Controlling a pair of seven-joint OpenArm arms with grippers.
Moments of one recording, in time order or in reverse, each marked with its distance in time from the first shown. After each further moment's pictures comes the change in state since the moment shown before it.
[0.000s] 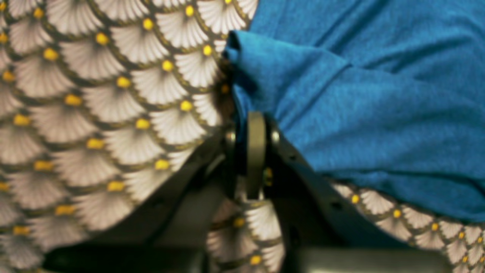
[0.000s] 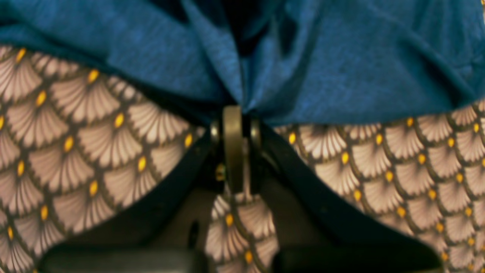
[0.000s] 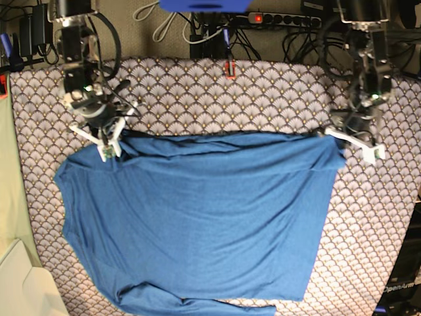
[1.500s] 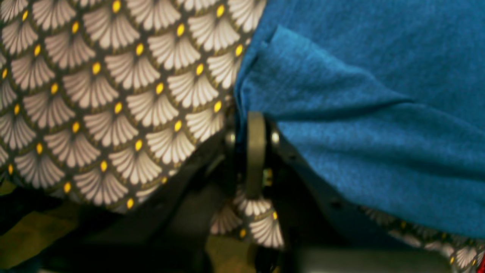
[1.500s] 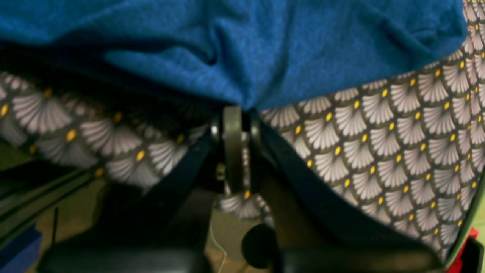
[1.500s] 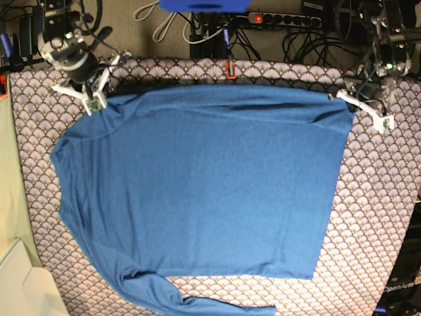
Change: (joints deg) left arm 13.2 -3.1 -4.0 9.8 -0.3 -0.3 9.4; right arm -20.2 2.5 6.3 16.6 0.2 5.7 1.0
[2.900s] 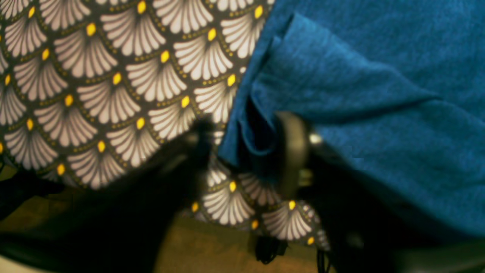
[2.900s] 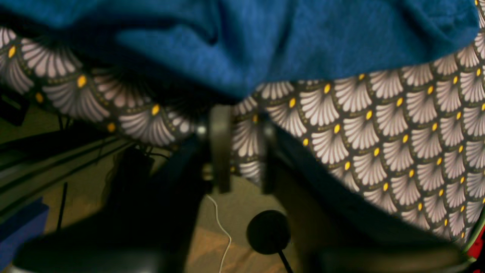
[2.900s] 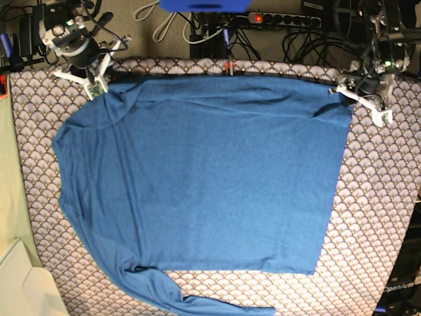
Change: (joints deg) left arm 0.1 0.0 0.1 -2.6 0.3 0.0 0.0; right arm -4.2 0.0 0.0 -0.7 -0.3 -0.2 2.0
